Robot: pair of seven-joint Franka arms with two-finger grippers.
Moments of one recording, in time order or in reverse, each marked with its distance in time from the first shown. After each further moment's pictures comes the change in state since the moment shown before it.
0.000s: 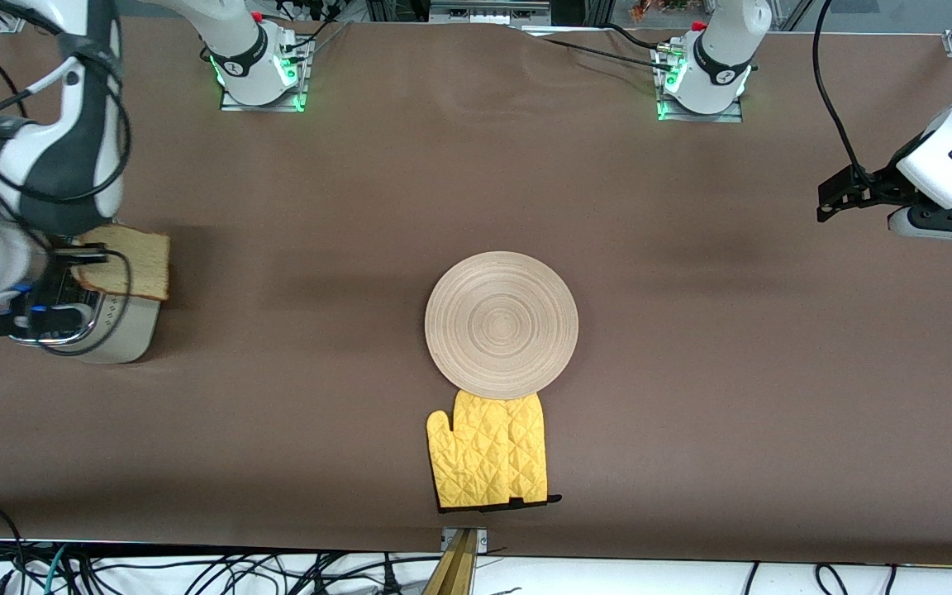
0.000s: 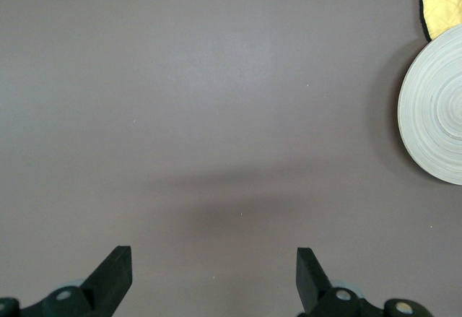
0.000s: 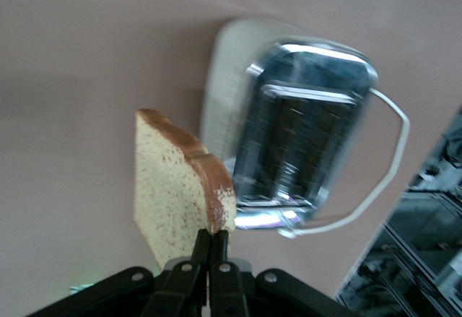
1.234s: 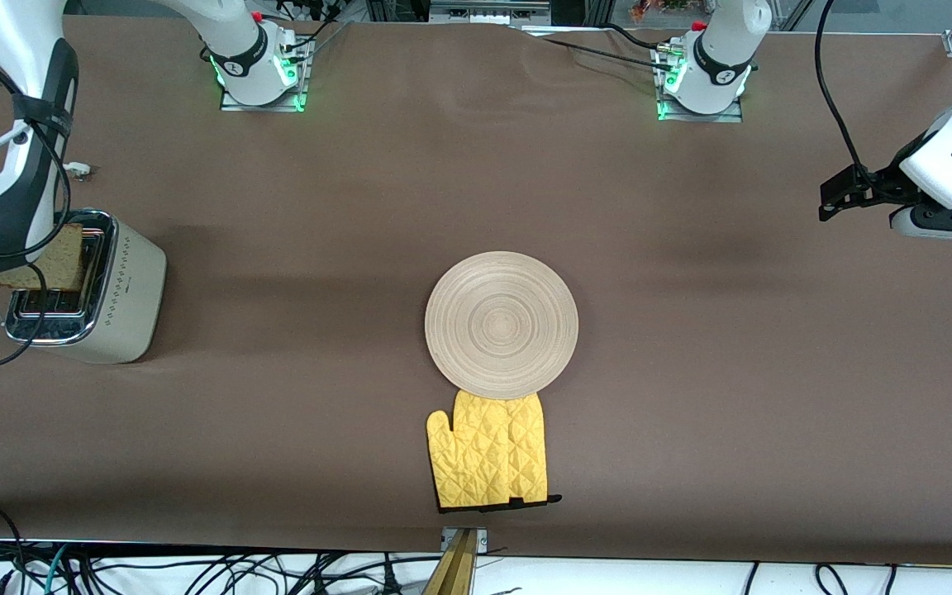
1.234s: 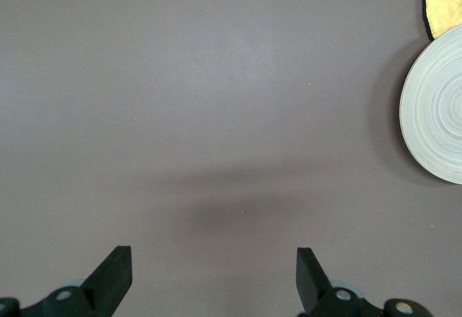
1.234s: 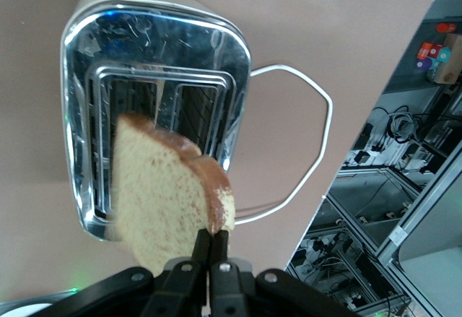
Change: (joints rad) left arm 0.003 0.000 0.003 0.001 0.000 -0.004 0.000; right arm -0.089 0.100 -0.063 -0.015 -0.068 0.120 -0.114
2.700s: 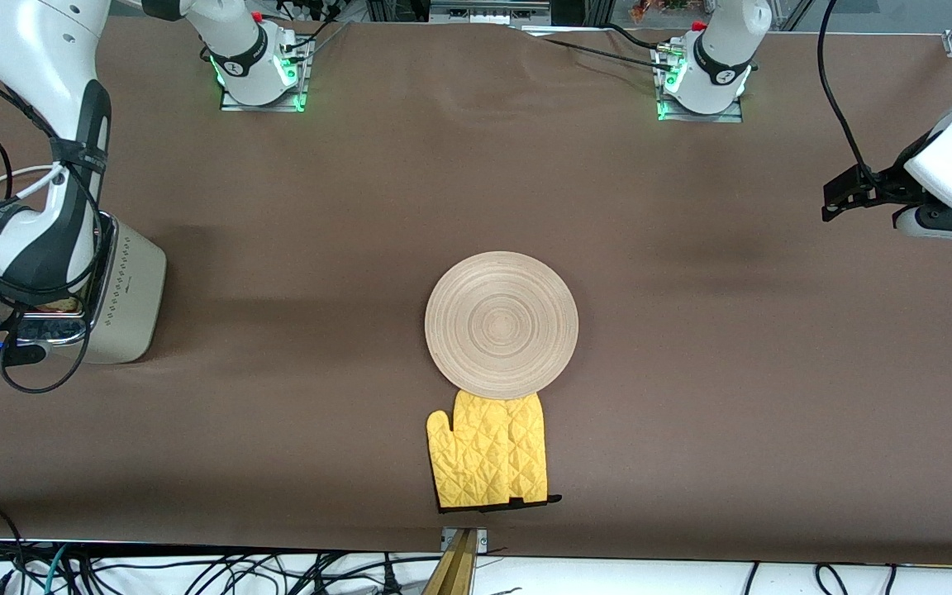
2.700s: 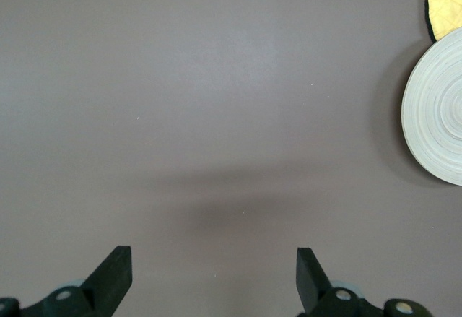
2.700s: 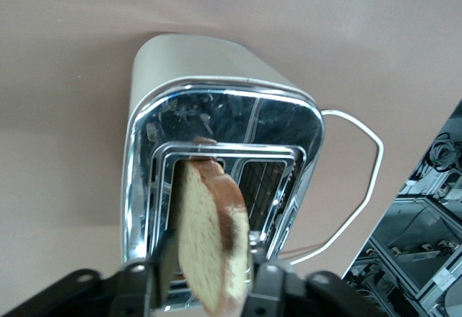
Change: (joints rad) left arm 0.001 0.000 0.006 0.001 0.000 -0.001 0.000; right arm 0.000 0.081 0.002 0.000 0.160 0.062 0.007
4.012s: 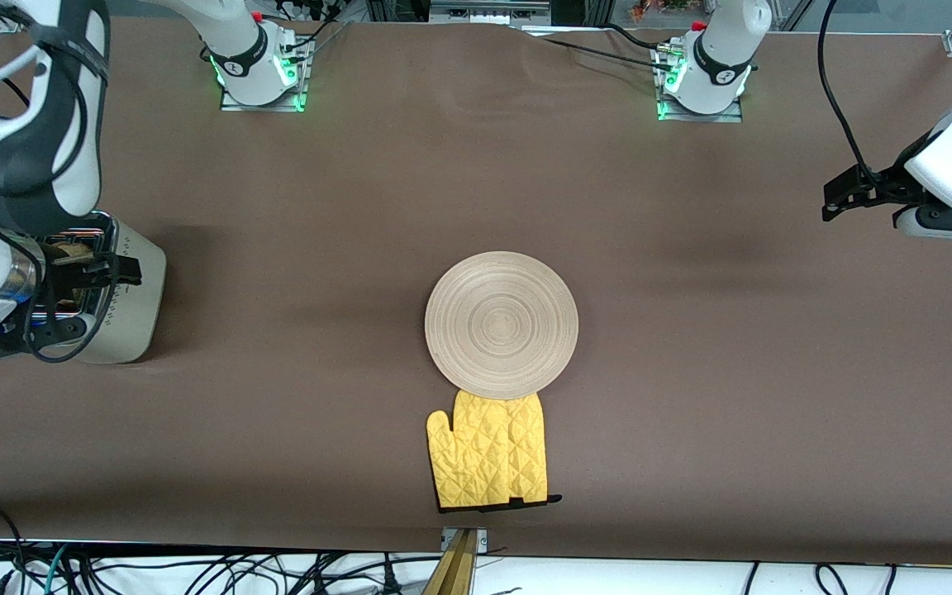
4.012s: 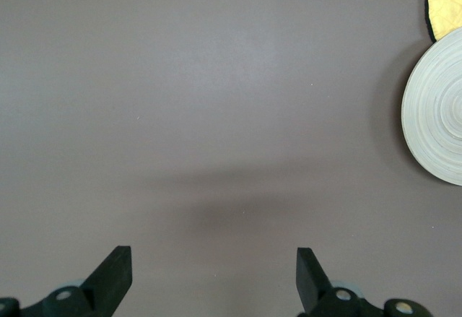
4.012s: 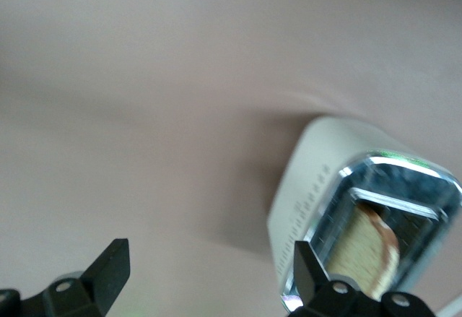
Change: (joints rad) left arm 0.000 0.000 0.000 0.001 0.000 -0.001 0.000; right arm 0.005 -0.201 0.209 0.061 0.159 -0.061 0.033
